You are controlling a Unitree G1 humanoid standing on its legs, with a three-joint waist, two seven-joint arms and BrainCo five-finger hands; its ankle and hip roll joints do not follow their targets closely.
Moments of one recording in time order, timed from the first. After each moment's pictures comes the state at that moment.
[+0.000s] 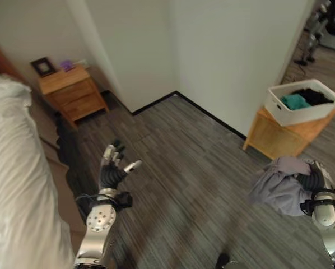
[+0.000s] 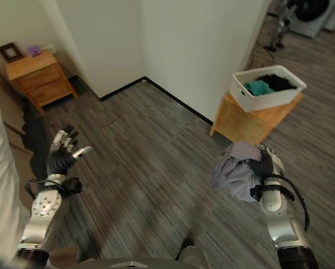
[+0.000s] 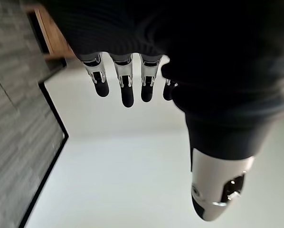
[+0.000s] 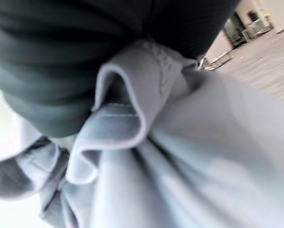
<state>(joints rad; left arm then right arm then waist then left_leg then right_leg) 0.08 0.33 -0.07 -0.02 -0.31 -0.21 0.19 0.05 -0.59 -0.04 0.11 -0.40 0.01 -0.23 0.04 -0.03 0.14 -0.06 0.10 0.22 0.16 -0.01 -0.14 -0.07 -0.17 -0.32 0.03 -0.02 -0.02</state>
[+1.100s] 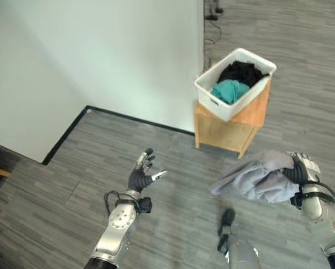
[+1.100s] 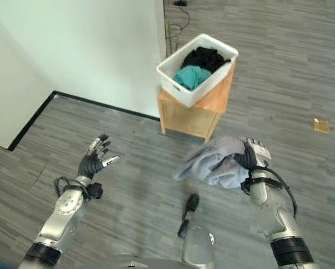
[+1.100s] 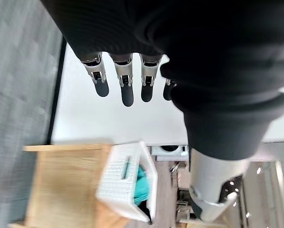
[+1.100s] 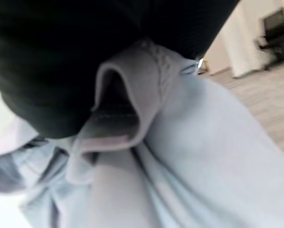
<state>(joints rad) 0.03 0.31 -0.20 0.05 -0.31 -0.15 0.15 -0.02 -0.60 -0.01 0.11 -0.57 0.03 -0.25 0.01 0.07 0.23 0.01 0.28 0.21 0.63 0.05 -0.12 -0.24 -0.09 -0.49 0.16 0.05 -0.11</state>
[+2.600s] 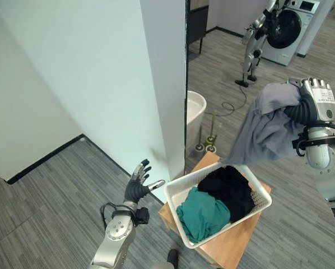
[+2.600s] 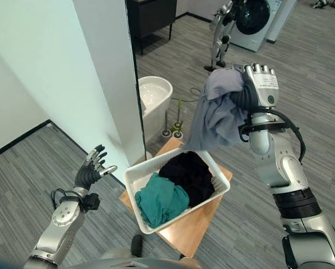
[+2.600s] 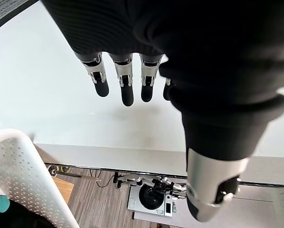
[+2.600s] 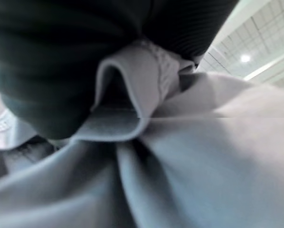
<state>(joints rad) 0.15 0.35 -0.19 0.03 -0.31 -0.12 0.14 -0.39 -0.76 0.08 -0.14 -0.58 0.05 -0.29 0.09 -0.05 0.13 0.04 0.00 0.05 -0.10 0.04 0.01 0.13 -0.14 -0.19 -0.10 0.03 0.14</state>
